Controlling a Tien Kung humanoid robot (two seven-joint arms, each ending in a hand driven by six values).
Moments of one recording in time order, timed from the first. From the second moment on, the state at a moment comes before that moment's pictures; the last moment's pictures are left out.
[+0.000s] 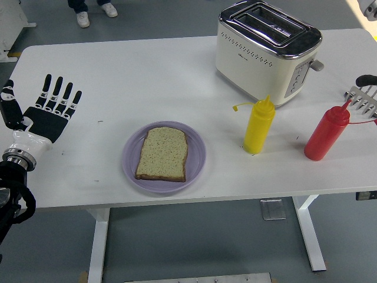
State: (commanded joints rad) left arm -0.18 0.40 -1.29 -1.67 -0.30 0.31 -0.09; right arm 0.81 -0.64 1.03 1.69 -0.52 -0.41 0.07
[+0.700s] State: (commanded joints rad) left arm -0.22 0.40 -1.37 -1.78 -0.57 0.36 -0.04; right arm 0.41 -0.57 1.29 1.78 0.13 -0.41 0.17
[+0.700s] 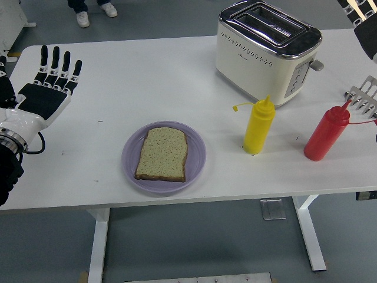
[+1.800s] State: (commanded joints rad) left arm -0.23 0.38 -1.37 -1.78 -0.56 0.35 -0.04; right arm 0.32 -0.50 1.34 1.78 0.20 -0.39 0.12
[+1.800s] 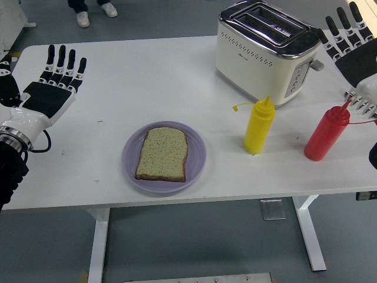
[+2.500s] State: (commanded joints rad) left arm -0.25 0.39 -1.36 -1.77 -0.55 0.35 -0.04; right arm 0.31 -0.50 1.34 1.78 0.18 -0.40 0.12
